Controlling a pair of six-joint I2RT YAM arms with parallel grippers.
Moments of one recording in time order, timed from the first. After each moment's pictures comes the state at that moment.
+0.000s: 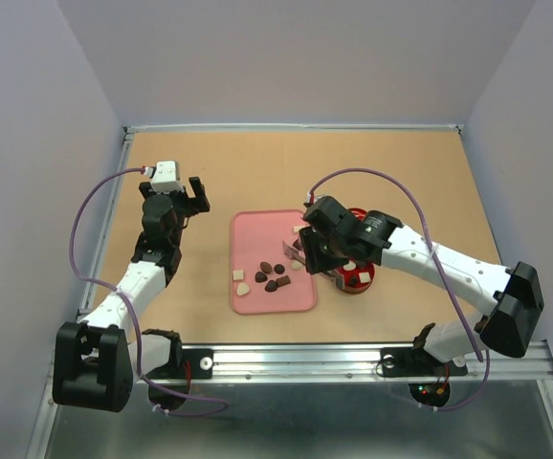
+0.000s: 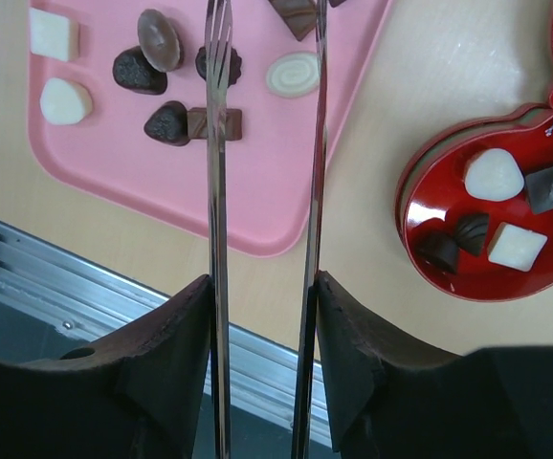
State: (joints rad) left arm -0.15 1.10 0.55 0.44 -0.15 -0.13; right arm 0.92 1.41 1.24 -0.87 0.15 0.57
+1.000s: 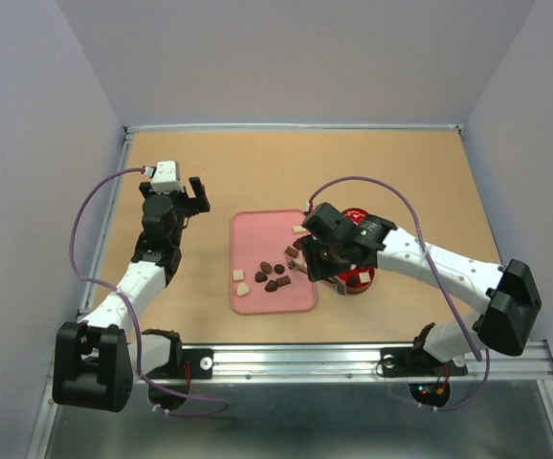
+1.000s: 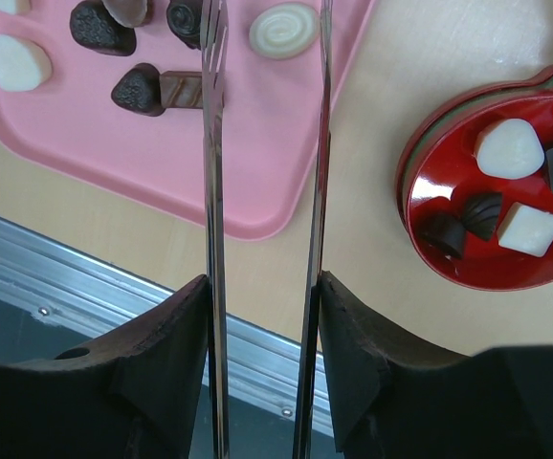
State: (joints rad) left arm -0.15 1.10 0.55 0.44 -0.15 -0.13; right arm 0.92 1.42 1.18 -0.86 0.10 0.57
